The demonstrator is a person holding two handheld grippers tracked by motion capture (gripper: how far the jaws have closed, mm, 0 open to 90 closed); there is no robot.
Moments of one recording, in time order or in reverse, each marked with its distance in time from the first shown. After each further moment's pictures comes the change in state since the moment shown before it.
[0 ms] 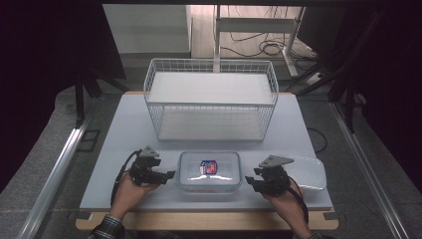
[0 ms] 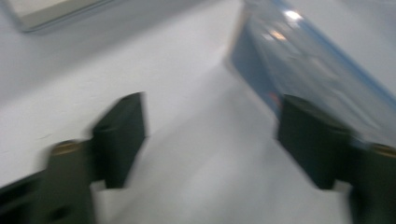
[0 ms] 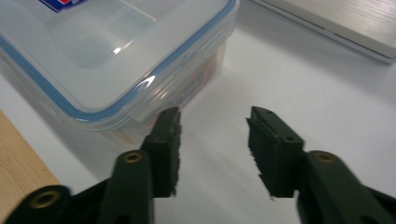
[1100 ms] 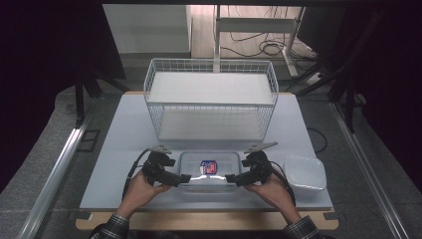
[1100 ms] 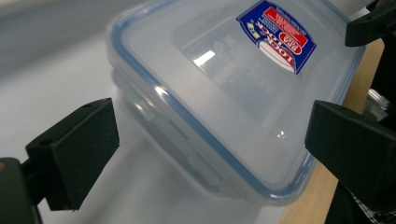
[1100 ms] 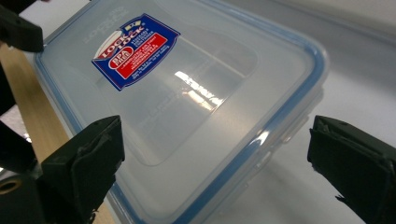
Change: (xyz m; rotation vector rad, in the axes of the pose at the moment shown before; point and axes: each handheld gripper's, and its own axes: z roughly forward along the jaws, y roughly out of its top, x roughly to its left) left arm -0.028 0.029 0.011 0.004 -0.238 -0.028; right arm 0.003 0.039 0.040 0.048 0.281 0.122
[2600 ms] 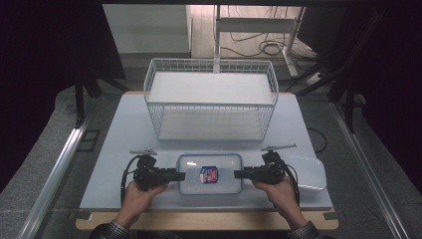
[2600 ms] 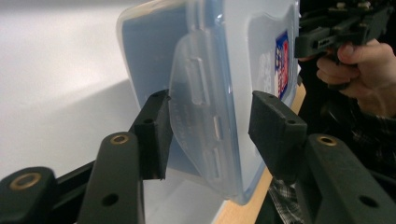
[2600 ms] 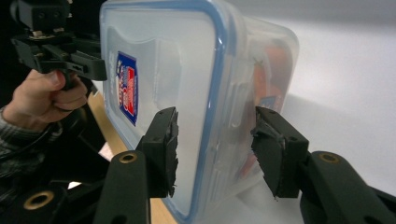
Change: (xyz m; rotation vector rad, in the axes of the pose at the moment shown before) left arm 0.010 -0.027 -0.019 -0.151 -0.184 -0.237; right arm -0.018 -0.017 -0.028 -0.091 0.184 0.253
